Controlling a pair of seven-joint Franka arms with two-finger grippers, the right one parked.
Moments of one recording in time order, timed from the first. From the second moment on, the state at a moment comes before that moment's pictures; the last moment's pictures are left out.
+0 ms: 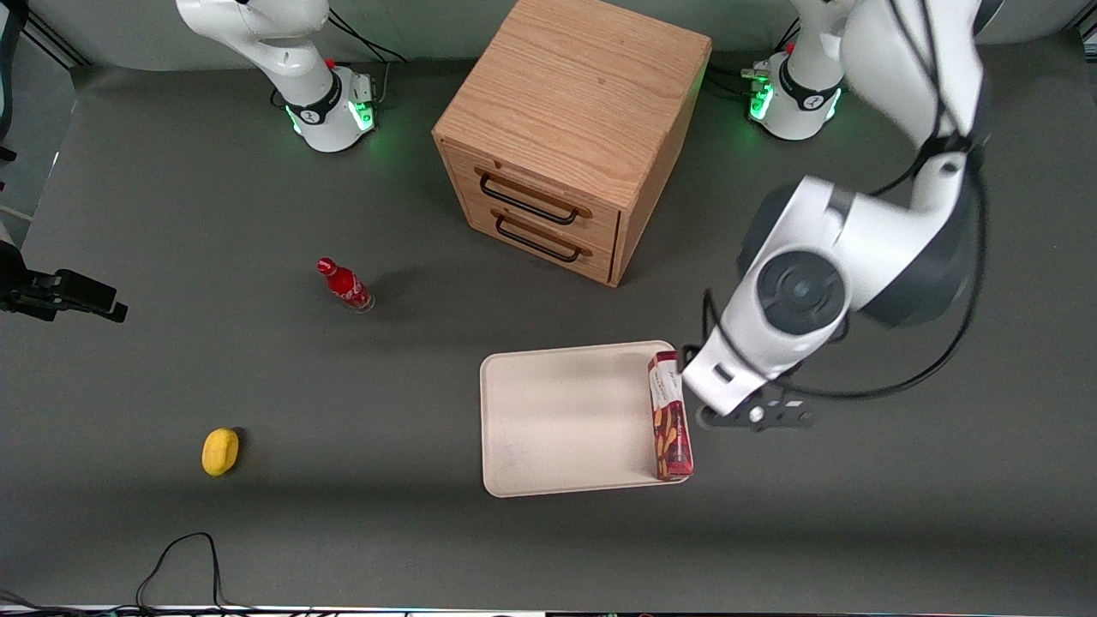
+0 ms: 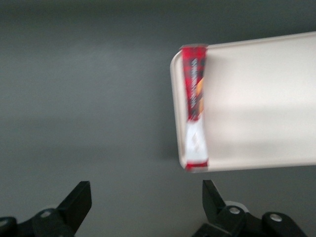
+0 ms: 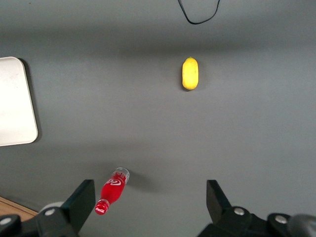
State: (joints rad) arm -0.28 0.58 -0.20 -1.09 0.18 1.54 -0.46
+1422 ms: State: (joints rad) arm 0.03 0.16 -0.07 -1.58 0.02 1.76 -0.20
